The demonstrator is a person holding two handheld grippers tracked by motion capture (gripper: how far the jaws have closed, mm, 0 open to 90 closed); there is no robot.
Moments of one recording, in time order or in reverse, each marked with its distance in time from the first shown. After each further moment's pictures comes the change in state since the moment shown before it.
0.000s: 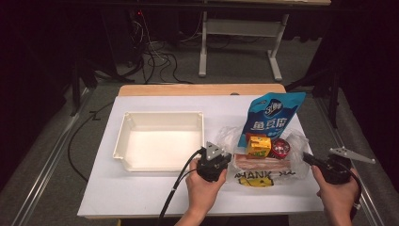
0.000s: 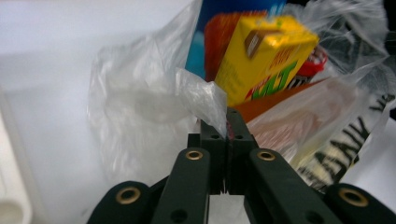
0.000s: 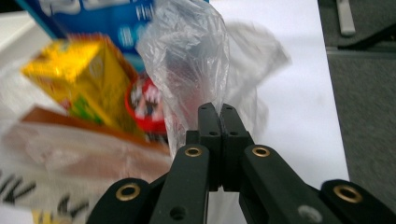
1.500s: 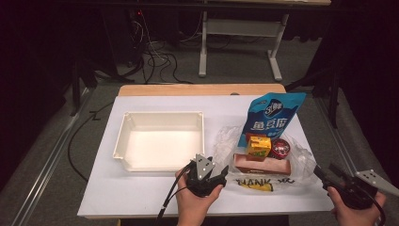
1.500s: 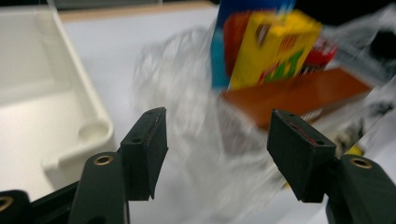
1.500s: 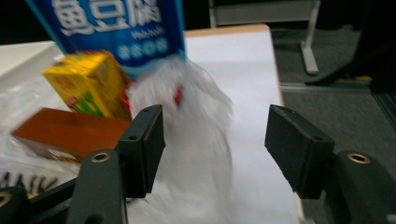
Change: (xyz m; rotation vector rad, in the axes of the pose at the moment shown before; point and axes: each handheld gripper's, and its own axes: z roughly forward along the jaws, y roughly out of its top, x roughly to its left) left arm -0.019 -0.014 -0.038 -0.119 0.120 0.068; right arm -0.004 -0.033 -0.052 -0.203 -0.050 -0.024
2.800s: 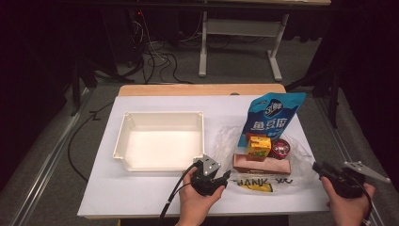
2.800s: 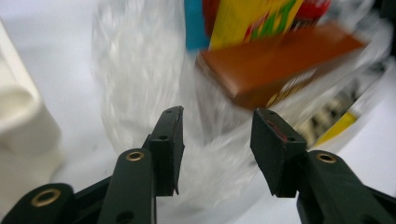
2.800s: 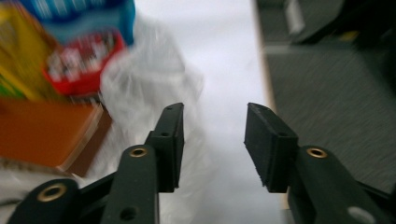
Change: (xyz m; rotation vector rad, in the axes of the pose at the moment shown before) left arm 0.005 -0.008 0.014 0.106 -0.089 0.005; right arm -0.021 -0.007 0.030 0.107 -0.122 0.047
